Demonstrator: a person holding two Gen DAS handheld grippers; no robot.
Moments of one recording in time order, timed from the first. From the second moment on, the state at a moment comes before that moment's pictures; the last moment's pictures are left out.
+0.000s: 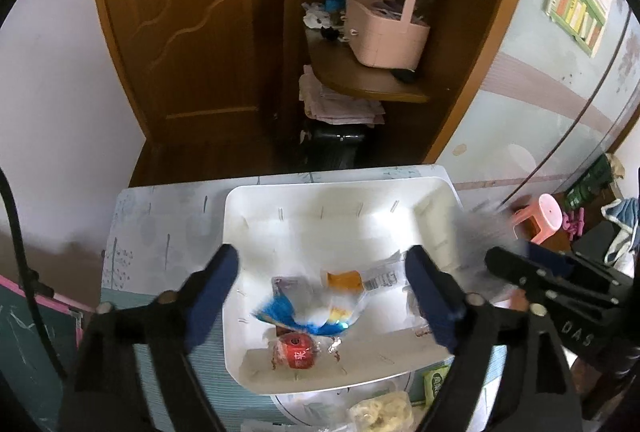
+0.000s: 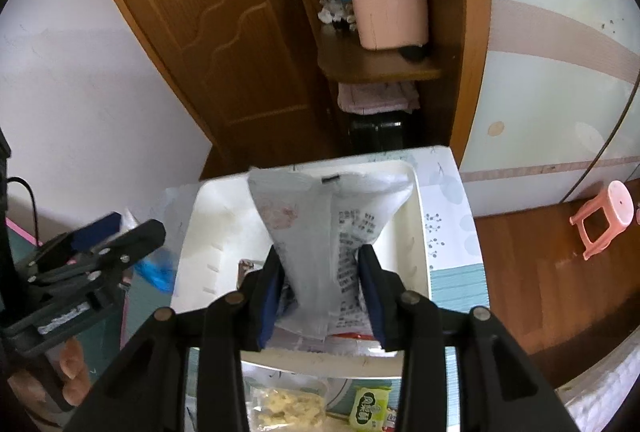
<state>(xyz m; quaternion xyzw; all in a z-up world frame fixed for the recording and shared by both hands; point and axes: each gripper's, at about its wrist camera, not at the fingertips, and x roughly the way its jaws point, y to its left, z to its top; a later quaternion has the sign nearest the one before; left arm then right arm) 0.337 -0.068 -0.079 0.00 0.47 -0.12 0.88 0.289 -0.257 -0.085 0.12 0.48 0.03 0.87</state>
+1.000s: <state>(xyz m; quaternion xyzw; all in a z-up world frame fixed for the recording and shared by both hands) 0.269 -0.054 -0.065 -0.01 0.47 -0.12 0.88 0.229 -0.247 -0.067 0.10 0.46 0.03 0.88</state>
